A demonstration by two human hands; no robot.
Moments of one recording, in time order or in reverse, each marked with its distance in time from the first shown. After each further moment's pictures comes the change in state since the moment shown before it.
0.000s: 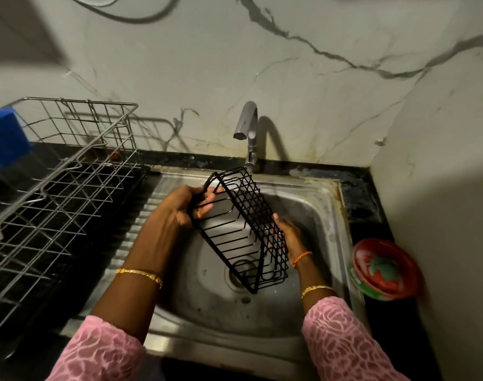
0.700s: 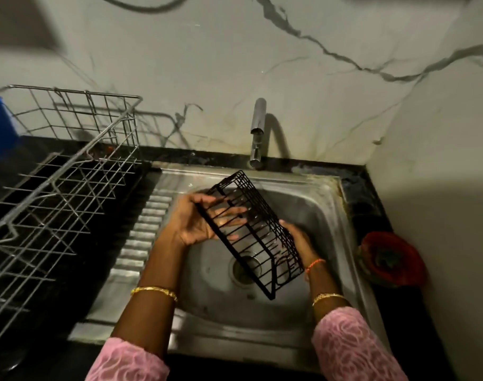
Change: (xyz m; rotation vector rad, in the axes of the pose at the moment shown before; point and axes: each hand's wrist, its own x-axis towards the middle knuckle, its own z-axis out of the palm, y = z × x) left_hand -0.007 -0.028 -0.040 -0.105 -0.466 -0.144; right_hand -0.024 0.011 0.010 -0.077 0.112 0.032
